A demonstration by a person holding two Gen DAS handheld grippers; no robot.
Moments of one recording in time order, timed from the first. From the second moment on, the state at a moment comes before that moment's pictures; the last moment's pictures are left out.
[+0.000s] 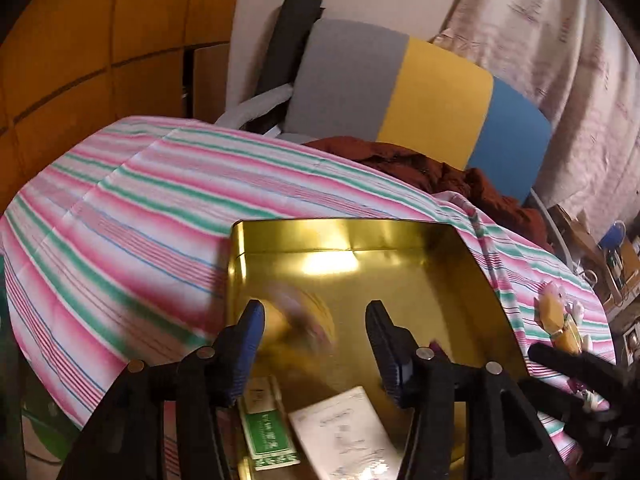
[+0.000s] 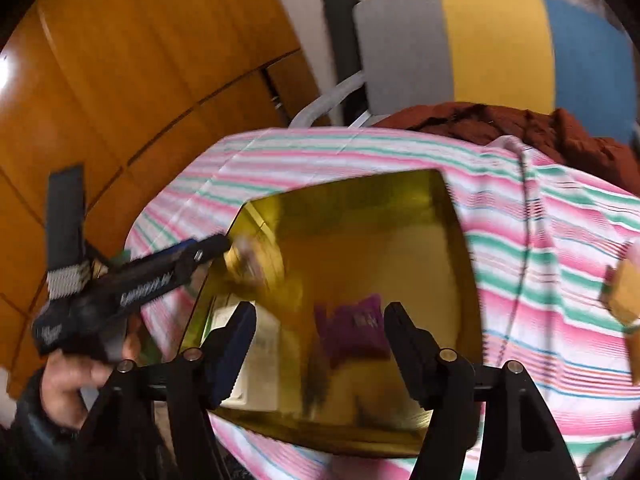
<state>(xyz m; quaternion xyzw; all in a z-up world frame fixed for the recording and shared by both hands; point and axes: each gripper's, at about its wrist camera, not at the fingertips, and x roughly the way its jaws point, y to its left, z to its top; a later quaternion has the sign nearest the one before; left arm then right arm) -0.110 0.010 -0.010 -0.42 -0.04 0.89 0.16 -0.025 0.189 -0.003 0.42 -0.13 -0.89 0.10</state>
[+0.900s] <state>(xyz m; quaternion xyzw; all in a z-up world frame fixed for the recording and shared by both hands) -0.039 0.035 0.017 -0.35 0.01 0.92 0.18 0.031 0.198 0.019 0.35 -0.05 -0.93 -0.02</state>
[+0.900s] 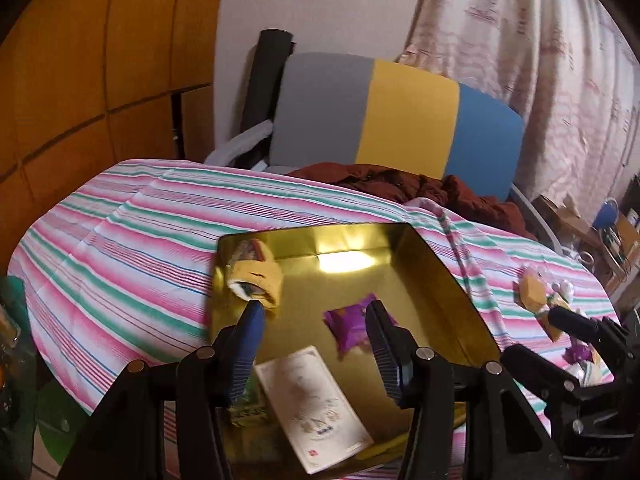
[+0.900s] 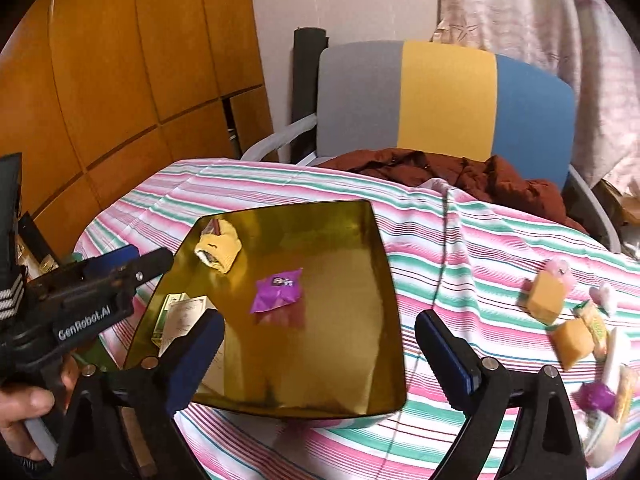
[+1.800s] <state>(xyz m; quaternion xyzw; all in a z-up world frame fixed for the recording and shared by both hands) -0.004 0.125 0.003 -0.38 0.07 0.87 0.31 0.091 0.369 0.000 0.38 -0.18 -0.89 -0.18</state>
